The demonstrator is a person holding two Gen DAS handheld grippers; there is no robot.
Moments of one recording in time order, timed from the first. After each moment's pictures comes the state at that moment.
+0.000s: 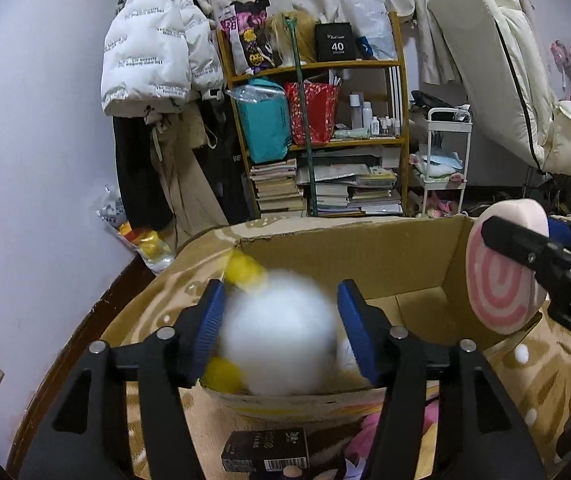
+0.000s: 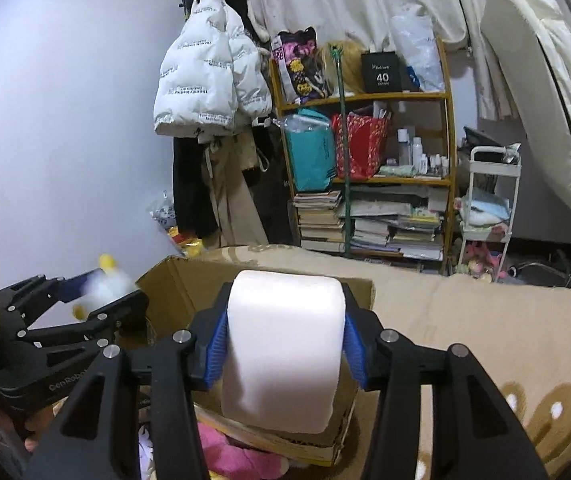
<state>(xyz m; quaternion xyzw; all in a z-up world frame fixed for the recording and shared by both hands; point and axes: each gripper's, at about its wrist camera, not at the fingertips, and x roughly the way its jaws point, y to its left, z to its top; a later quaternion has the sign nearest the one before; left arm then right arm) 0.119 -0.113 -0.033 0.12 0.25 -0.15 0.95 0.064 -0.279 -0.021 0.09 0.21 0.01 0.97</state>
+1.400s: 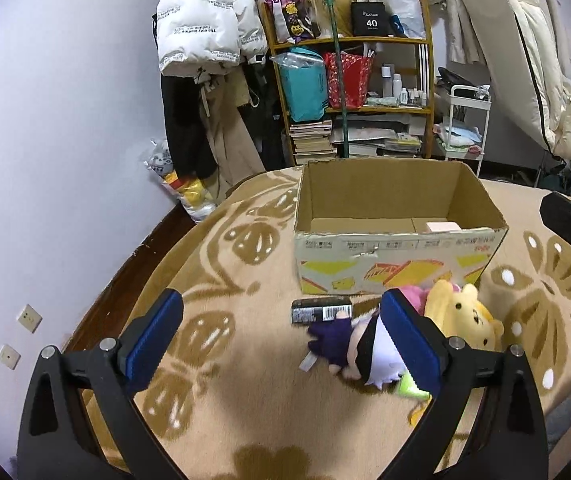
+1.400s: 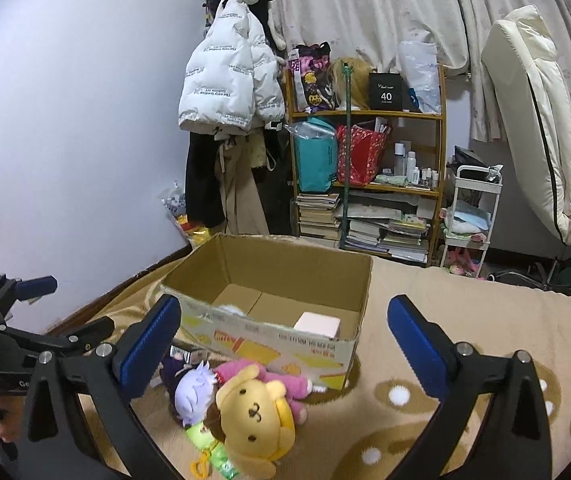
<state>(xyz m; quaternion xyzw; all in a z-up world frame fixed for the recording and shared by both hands) 0.005 -0.033 -0.008 0.12 0.31 -0.08 0.94 -0.046 -0.230 0.021 0.05 0.21 0.00 0.98</state>
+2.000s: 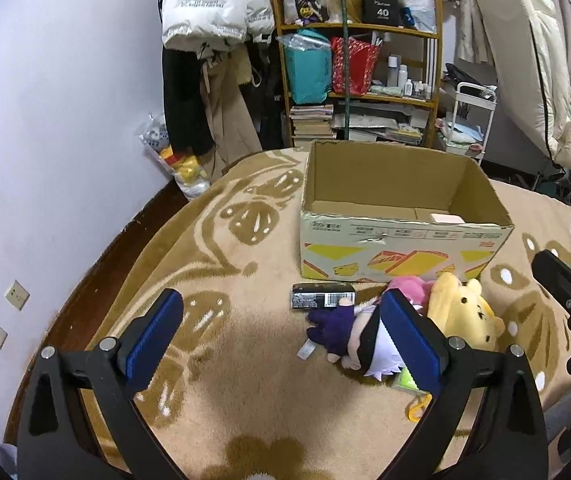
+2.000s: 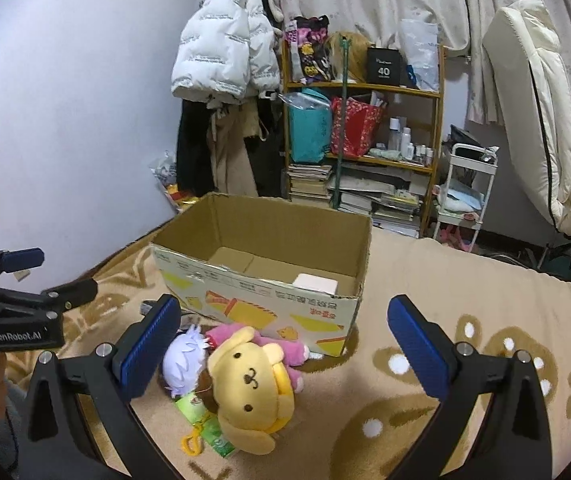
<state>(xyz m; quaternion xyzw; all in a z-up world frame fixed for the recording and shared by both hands) 0.027 -0.020 -0.019 0.08 0.36 -0.09 0.93 -0.040 -0.221 -0.006 0.03 0.27 -0.03 0.96</state>
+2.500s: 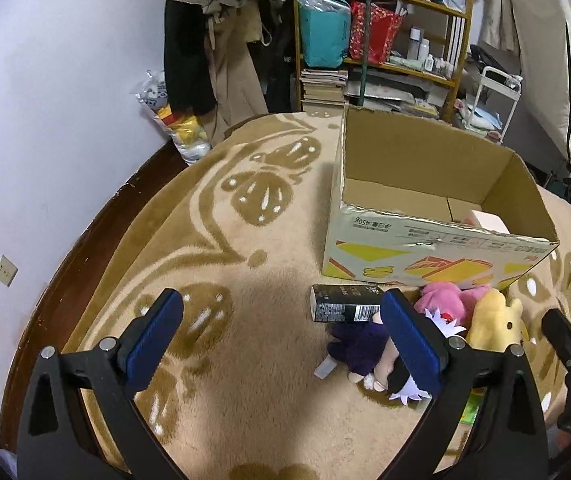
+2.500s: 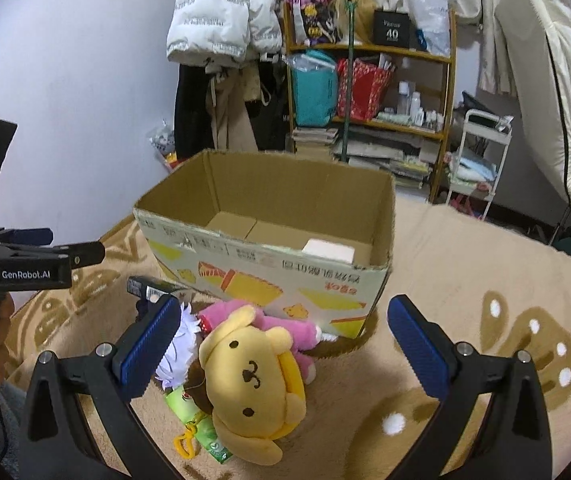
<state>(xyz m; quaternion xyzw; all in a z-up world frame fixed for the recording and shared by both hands) 0.095 -0.010 -0.053 0.06 0.43 -0.08 0.90 -0.003 -0.217 -0.043 0.05 0.33 -0.01 0.94</state>
